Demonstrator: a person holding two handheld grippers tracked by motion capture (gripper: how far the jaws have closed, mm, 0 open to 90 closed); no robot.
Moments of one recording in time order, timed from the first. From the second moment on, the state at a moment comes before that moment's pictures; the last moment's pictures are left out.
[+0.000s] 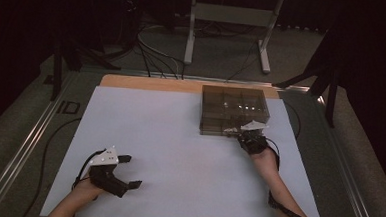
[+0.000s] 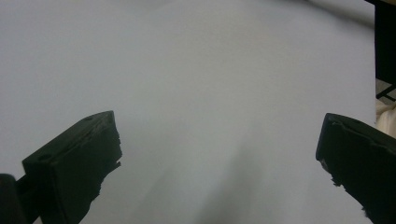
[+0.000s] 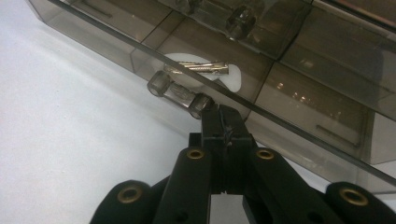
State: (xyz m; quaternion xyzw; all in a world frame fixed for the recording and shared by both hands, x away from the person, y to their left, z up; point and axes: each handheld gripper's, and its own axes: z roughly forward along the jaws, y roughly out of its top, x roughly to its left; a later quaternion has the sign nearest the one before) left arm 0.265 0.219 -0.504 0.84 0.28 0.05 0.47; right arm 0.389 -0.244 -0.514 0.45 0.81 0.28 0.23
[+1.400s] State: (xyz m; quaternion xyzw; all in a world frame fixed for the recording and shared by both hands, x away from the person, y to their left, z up) left arm 0.266 0.219 -0.505 0.84 0.28 0.05 0.47; right arm 0.409 -0.241 -0.516 0.45 0.81 0.28 0.25
